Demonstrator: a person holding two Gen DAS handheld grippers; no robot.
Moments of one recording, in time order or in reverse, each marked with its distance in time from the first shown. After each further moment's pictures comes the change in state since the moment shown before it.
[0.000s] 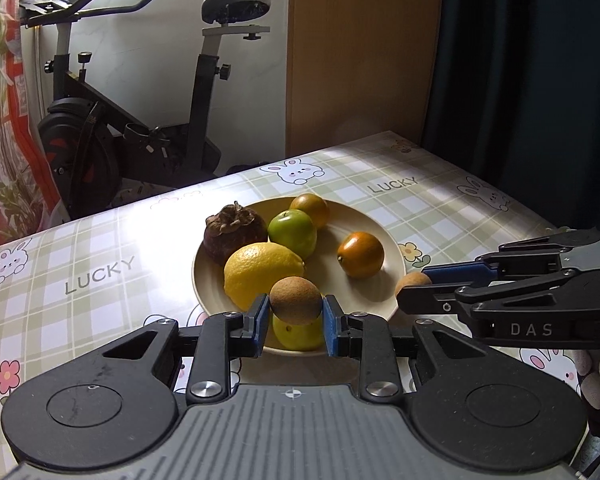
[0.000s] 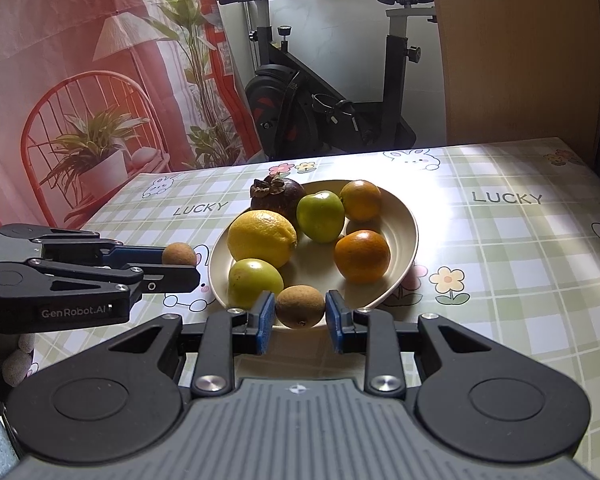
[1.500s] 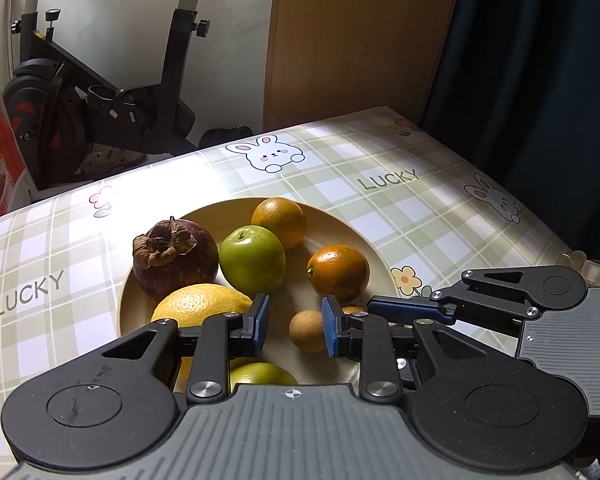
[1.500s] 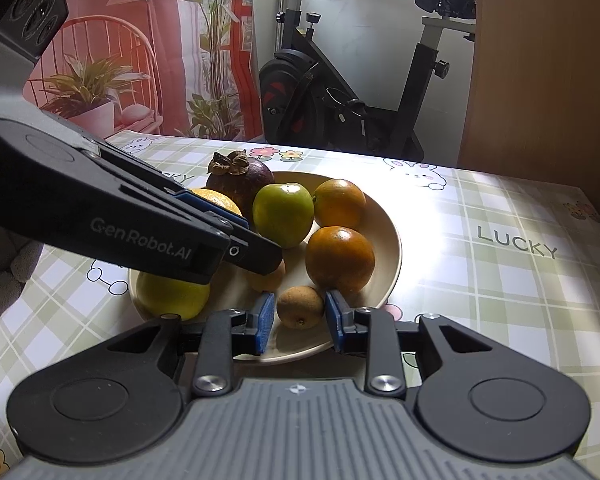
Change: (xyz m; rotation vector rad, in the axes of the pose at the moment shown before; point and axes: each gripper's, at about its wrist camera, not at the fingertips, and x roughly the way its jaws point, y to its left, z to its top) left arm 0.078 -0.006 0.039 -0.052 0.125 -0.070; right arm 0.061 -0.024 0.005 -0.215 0.018 -0.028
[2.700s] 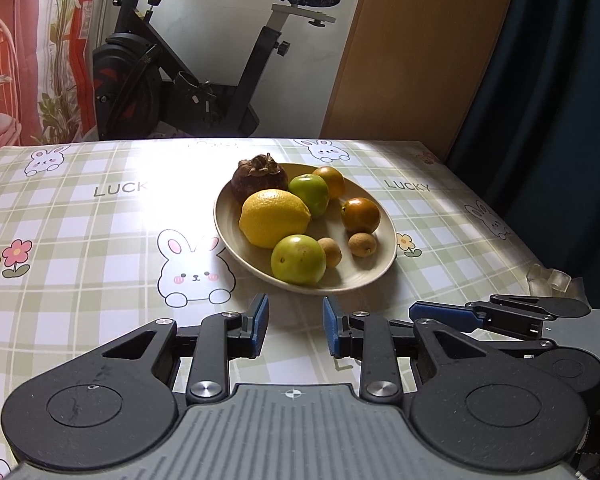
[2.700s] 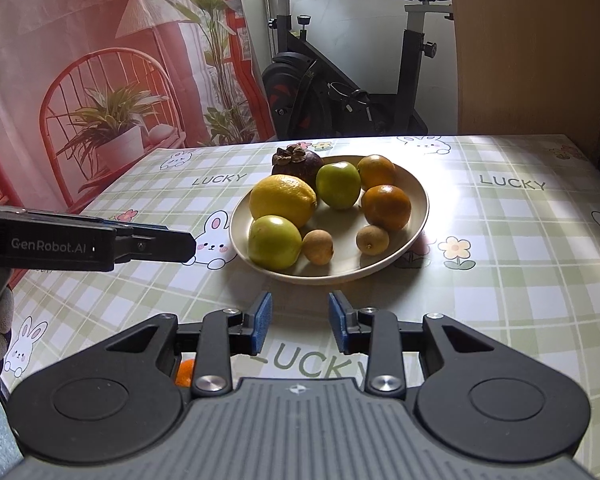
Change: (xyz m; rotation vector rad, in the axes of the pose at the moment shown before) left arm -0.112 0.001 -0.091 -0.228 -0.094 0.083; right arm -0.080 0.046 -0.025 0.153 0.019 0.061
